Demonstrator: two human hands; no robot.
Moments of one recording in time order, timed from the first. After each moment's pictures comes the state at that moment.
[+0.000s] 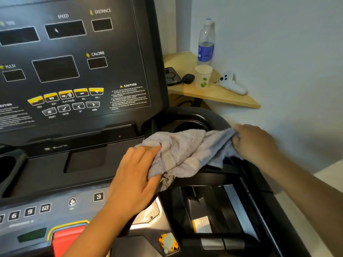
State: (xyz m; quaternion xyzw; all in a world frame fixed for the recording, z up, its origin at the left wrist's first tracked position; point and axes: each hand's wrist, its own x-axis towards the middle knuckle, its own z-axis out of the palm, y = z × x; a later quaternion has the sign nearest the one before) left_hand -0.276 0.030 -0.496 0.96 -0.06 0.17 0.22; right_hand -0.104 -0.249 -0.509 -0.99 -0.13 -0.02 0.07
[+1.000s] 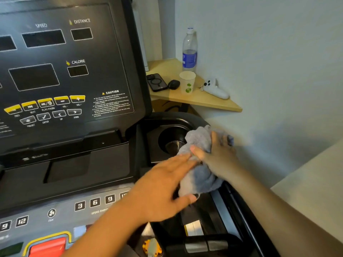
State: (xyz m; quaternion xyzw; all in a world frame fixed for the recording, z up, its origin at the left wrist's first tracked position) left_hand -0.249 -0.030 -0.490 0.95 -0.26 0.00 0.19; right_hand -0.131 -0.211 -0.531 -0.96 0.01 0.12 0.24
